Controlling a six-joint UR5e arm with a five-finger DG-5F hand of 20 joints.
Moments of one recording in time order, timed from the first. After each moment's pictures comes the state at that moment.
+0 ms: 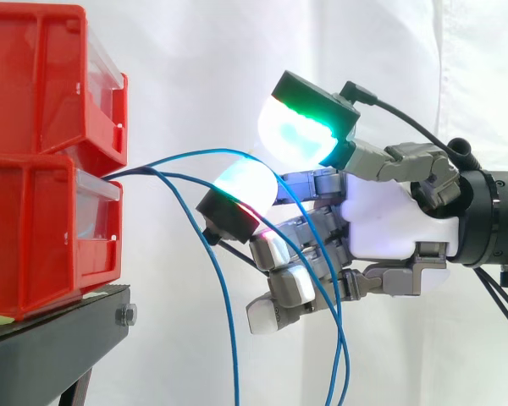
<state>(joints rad) 0.09 -2.31 -1.16 -2.77 -1.49 -0.10</state>
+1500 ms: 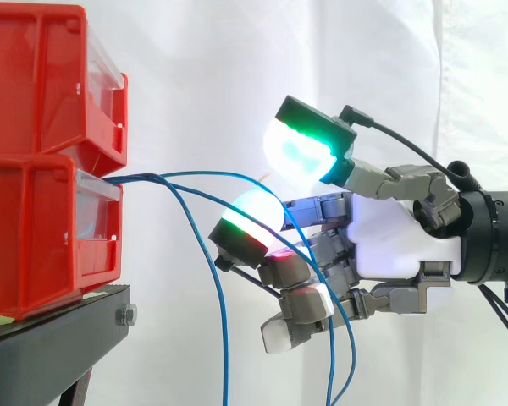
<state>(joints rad) 0.07 -2.31 -1.18 -2.77 -1.48 -0.06</state>
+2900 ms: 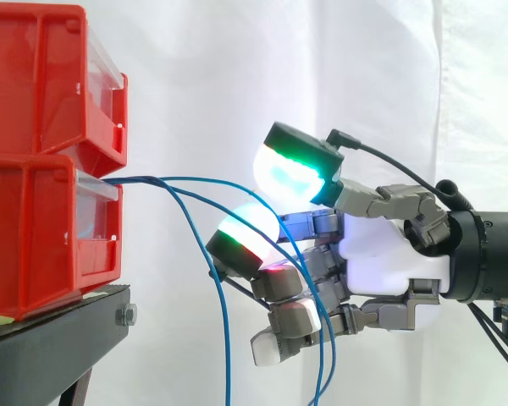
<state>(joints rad) 0.06 -2.34 -1.18 -2.72 -1.48 -0.05</state>
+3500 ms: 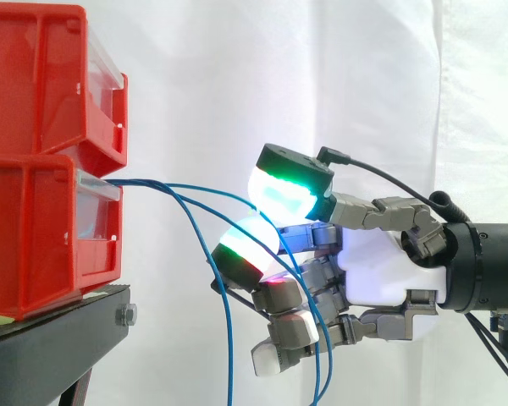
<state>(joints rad) 0.05 -2.35 -1.18 -2.71 -1.48 -0.04</state>
